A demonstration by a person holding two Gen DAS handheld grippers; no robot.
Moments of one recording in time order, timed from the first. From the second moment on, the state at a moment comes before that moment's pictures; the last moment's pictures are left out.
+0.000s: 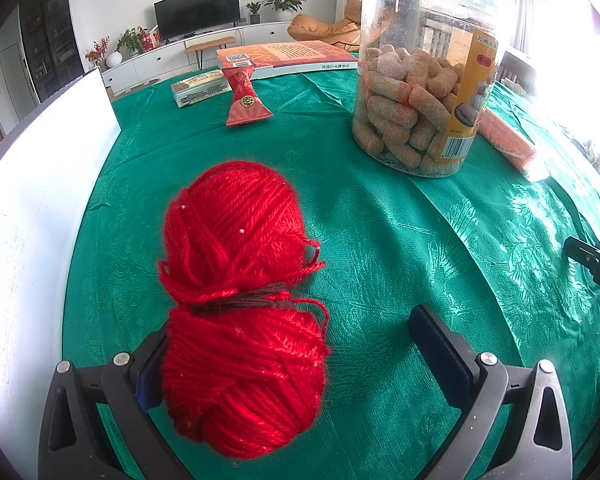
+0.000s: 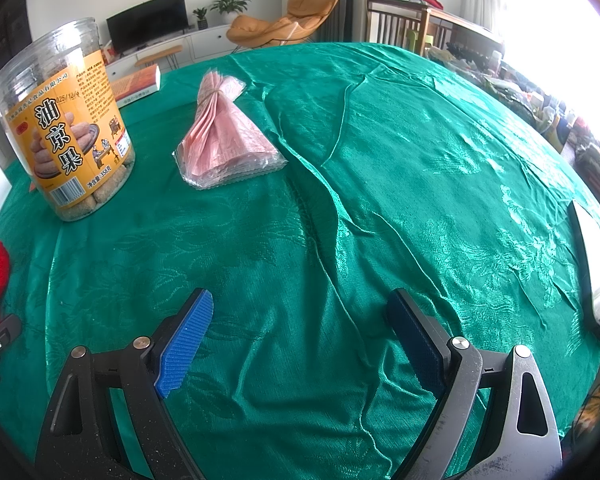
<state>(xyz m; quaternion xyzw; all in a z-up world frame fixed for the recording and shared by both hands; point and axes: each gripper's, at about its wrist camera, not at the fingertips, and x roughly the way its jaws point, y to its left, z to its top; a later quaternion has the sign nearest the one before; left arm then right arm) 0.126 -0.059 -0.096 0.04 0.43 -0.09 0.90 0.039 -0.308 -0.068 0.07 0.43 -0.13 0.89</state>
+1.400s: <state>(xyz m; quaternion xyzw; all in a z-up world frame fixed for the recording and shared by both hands) 0.143 -0.018 -0.041 -0.05 0.44 -0.16 0.88 0.213 -0.293 -0.046 0.07 0.50 0.02 0.87</state>
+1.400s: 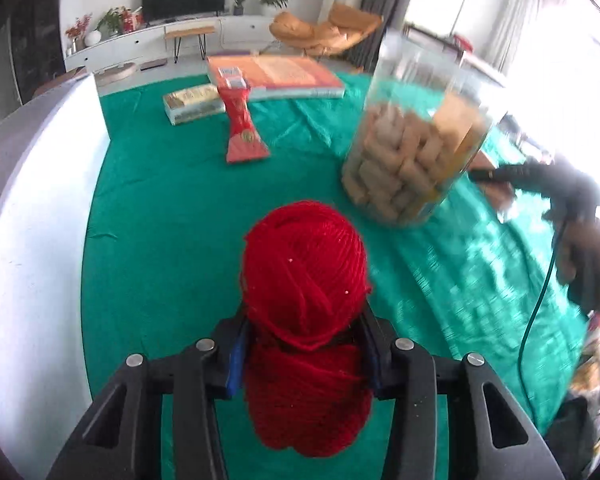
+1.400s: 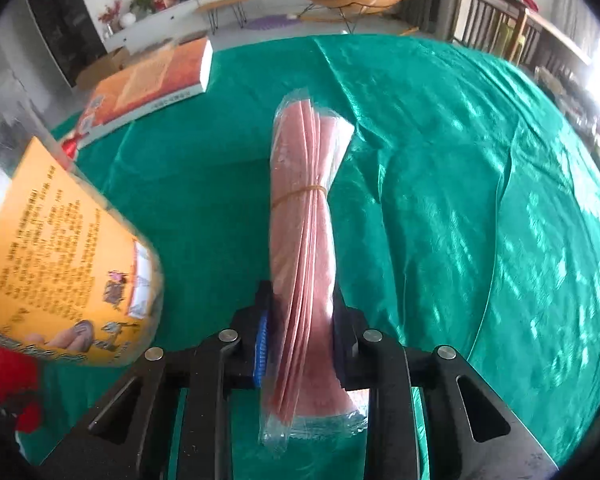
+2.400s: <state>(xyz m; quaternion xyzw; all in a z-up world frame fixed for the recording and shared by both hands) -0.024 0.153 0.073 -0.05 0.31 -0.02 0.95 0.014 -0.069 -0.031 0.05 0.37 0.19 0.91</state>
